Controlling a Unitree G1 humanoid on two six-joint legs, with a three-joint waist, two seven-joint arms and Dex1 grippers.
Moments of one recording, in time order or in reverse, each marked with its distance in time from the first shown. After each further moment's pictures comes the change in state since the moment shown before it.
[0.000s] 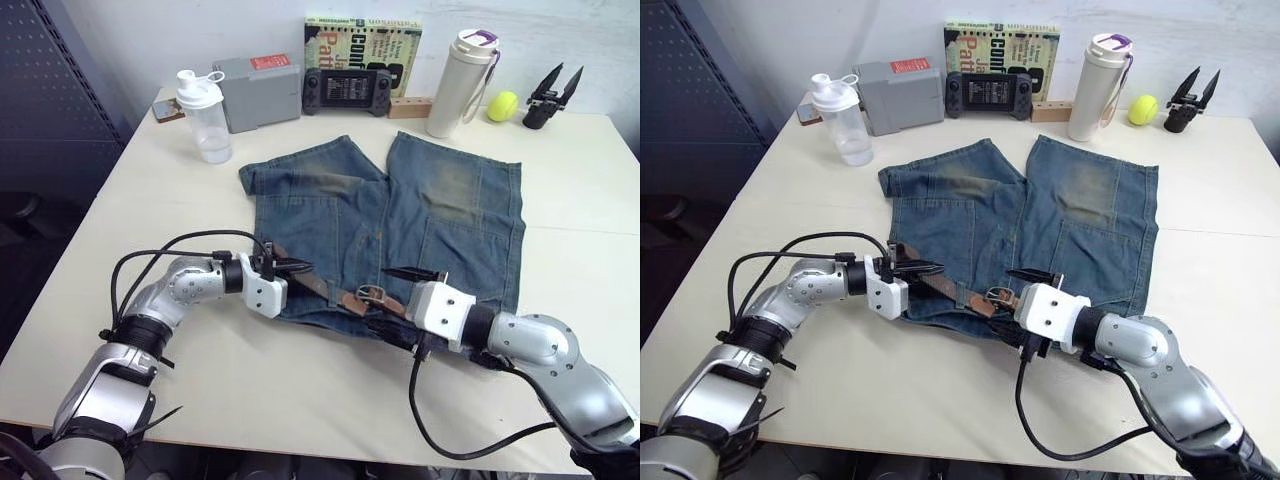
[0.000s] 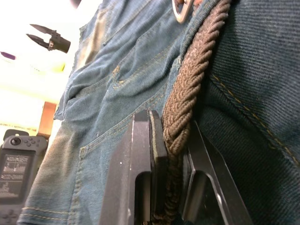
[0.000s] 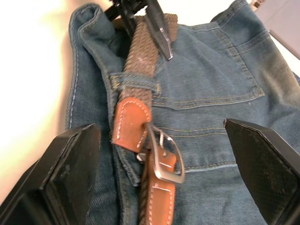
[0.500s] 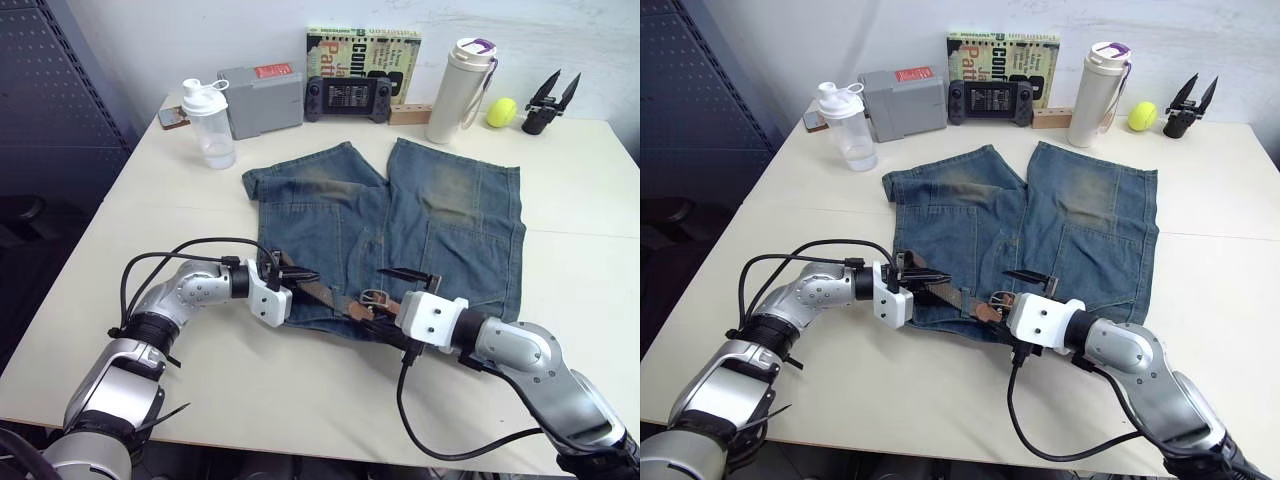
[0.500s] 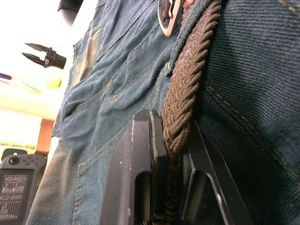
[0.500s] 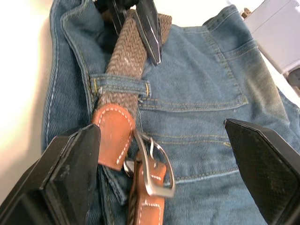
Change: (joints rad) left arm -0.037 -0.019 -0.023 0.071 0.104 -0.074 0.038; right arm 0.006 0.054 0.033 0.033 -0.116 -0.059 -0.023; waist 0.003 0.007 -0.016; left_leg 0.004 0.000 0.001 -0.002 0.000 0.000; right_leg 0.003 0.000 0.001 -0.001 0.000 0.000
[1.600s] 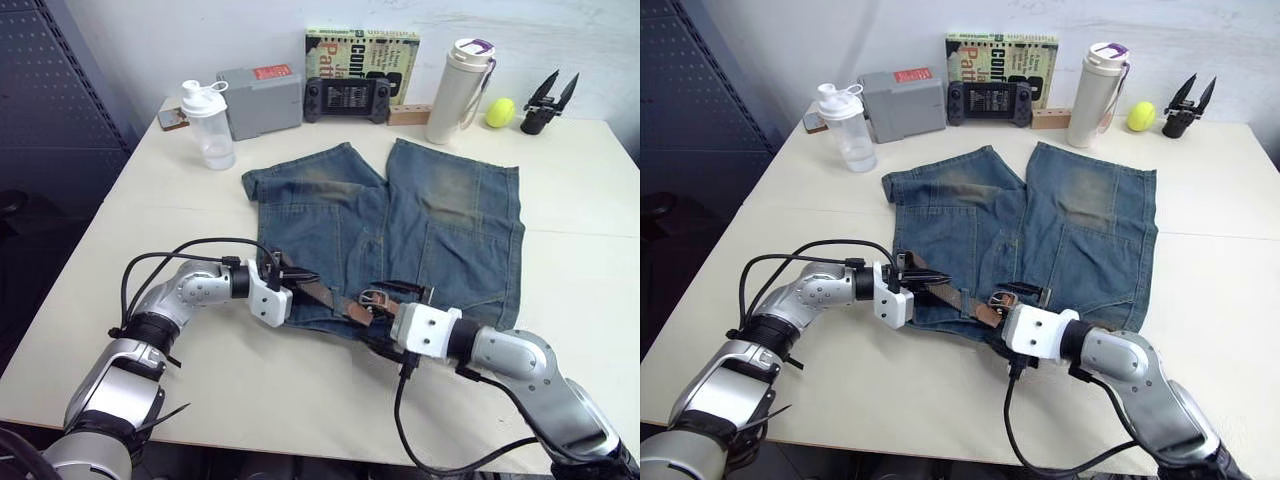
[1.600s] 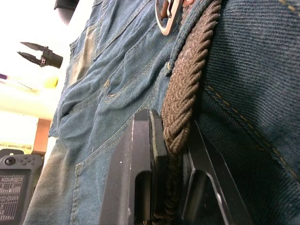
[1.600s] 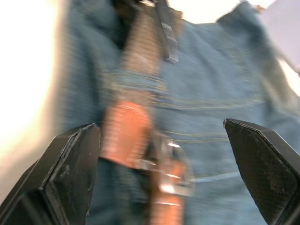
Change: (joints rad) left arm 0.004 0.006 -0.001 -0.003 -0.005 0.004 -0.018; right arm 0.039 0.034 0.004 -0.025 -0.012 0.008 0.069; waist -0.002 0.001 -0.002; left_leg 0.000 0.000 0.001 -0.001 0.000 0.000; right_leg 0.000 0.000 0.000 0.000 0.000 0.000
